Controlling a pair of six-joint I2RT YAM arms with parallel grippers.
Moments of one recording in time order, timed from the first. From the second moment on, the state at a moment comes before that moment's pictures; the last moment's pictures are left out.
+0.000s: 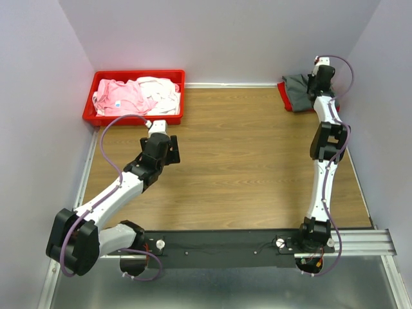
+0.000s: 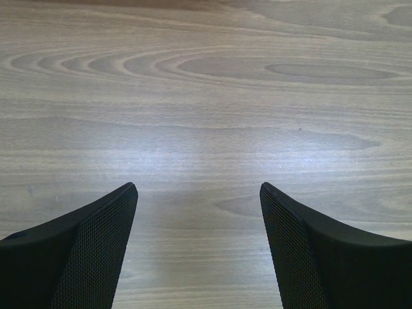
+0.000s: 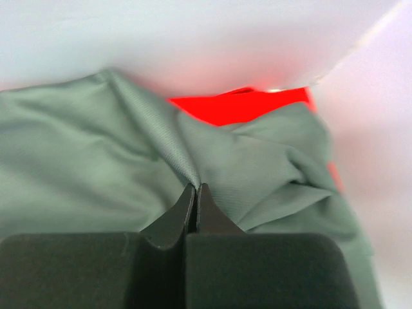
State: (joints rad) left arm -0.47 1.13 0.68 -0.16 -0.36 -0.36; right arm -0.18 2.67 2.39 -0.12 0.09 -0.17
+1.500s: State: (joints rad) left arm -0.59 0.96 0.66 -0.14 -0.39 -0.34; right arm -0.21 2.19 1.73 0.29 0.10 0.37
